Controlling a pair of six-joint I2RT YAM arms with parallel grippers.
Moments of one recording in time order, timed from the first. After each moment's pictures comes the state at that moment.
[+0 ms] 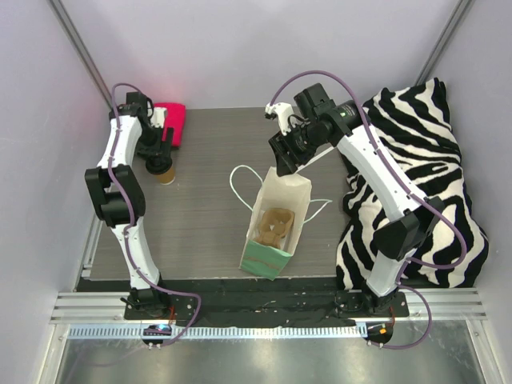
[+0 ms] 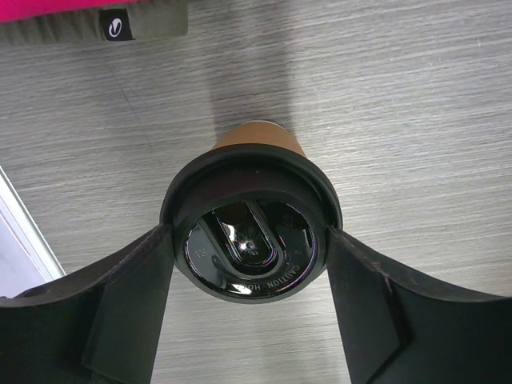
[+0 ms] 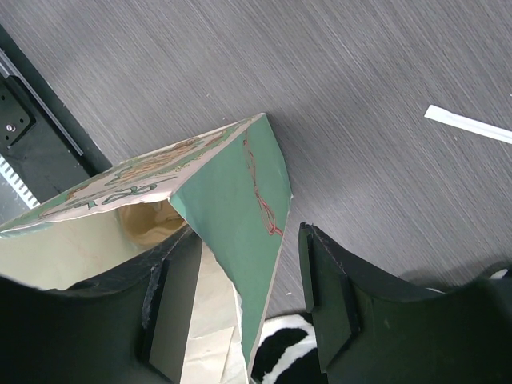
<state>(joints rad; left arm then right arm) 0.10 2.12 1.98 -1.07 0.08 0.21 0.54 1.77 2.03 -1.25 -0.36 -0.22</state>
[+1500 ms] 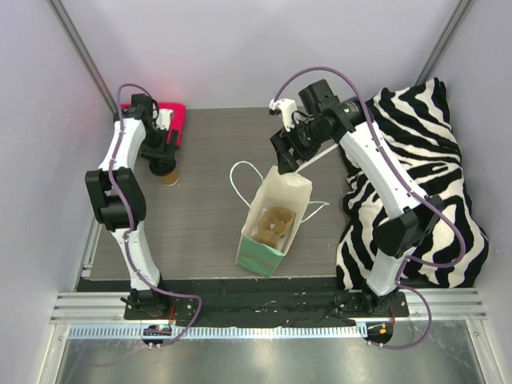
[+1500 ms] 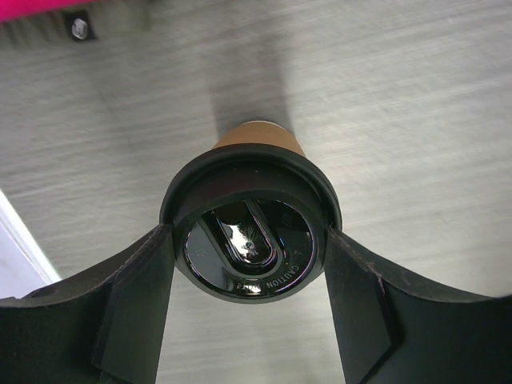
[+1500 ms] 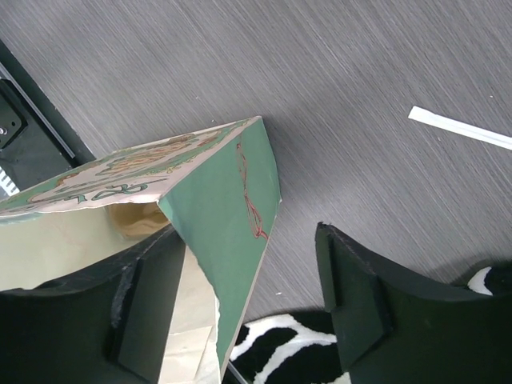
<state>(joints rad) 0.07 2.05 1.88 -1.00 0.07 0.25 0.50 1.79 2.06 -1.27 -0.37 -0.24</state>
